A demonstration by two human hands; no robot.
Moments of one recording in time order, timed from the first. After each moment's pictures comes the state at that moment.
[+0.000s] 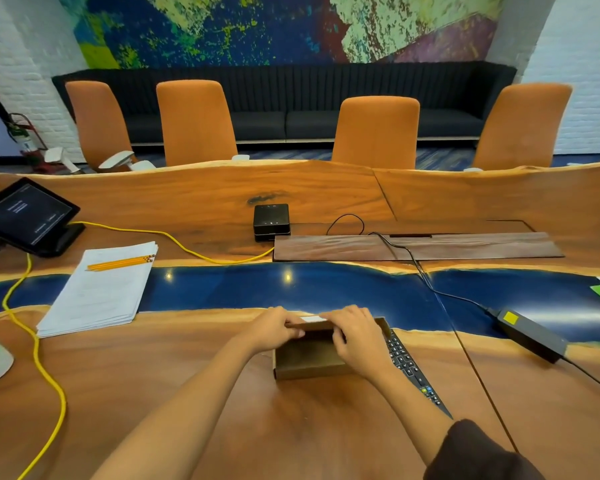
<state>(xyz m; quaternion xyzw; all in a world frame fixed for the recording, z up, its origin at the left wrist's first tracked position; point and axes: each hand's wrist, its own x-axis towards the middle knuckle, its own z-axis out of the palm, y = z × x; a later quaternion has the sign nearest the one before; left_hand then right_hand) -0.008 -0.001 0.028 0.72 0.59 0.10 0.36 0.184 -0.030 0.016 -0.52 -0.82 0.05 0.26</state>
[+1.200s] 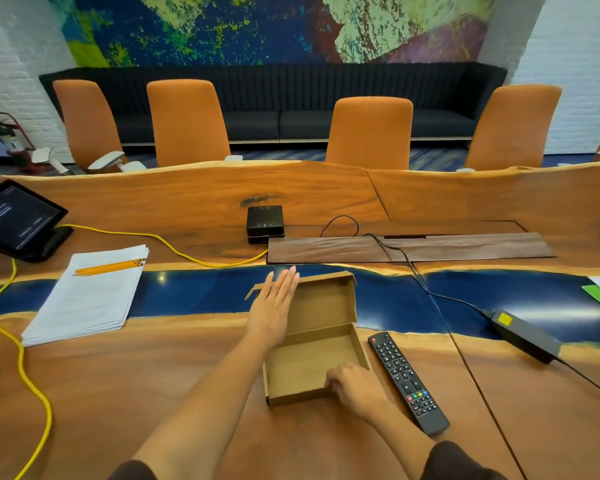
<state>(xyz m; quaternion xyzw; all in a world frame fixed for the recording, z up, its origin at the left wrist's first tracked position) 0.004 0.022 0.018 0.78 0.58 -0.10 -0.20 0.193 -0.052 -0.039 -0.57 -0.80 0.20 0.00</state>
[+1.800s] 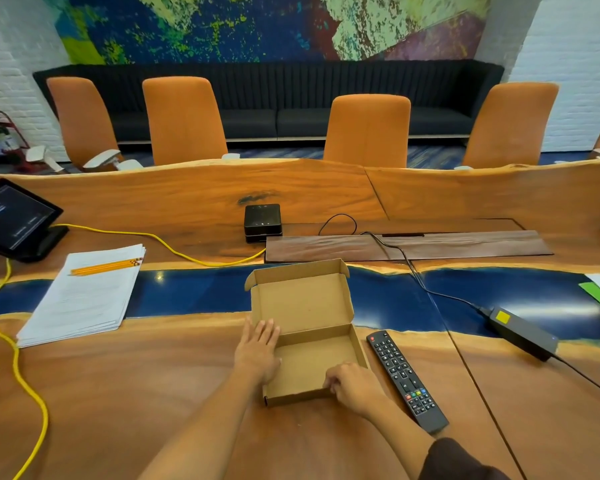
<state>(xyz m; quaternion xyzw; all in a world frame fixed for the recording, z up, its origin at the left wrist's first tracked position) -0.012 -0.010 -0.031 0.75 0.62 -0.22 0.01 0.191 -0.051 -0.030 -0.58 -0.78 0.24 -0.01</state>
